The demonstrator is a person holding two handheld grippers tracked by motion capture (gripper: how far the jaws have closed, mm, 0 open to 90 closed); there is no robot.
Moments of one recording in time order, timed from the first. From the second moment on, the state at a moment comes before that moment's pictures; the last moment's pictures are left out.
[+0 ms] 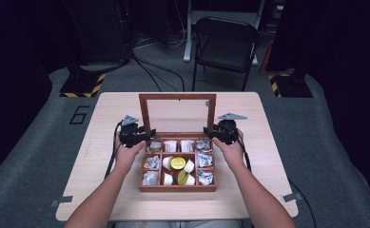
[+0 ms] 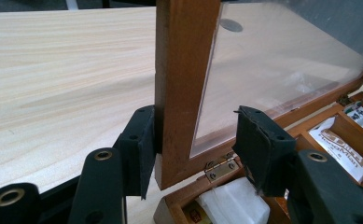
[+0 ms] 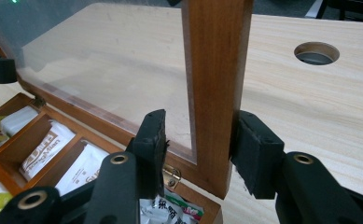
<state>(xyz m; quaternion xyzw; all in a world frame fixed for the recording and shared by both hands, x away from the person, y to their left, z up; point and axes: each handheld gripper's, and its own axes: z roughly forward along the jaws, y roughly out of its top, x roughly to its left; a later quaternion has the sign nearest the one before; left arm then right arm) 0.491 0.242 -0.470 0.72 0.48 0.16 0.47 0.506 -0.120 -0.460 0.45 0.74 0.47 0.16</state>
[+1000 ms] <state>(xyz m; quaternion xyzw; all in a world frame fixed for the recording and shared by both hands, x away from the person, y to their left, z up) 0.500 0.245 -0.475 0.70 0.51 0.16 0.47 0.517 -0.115 -0.463 0.48 0.73 0.46 0.15</state>
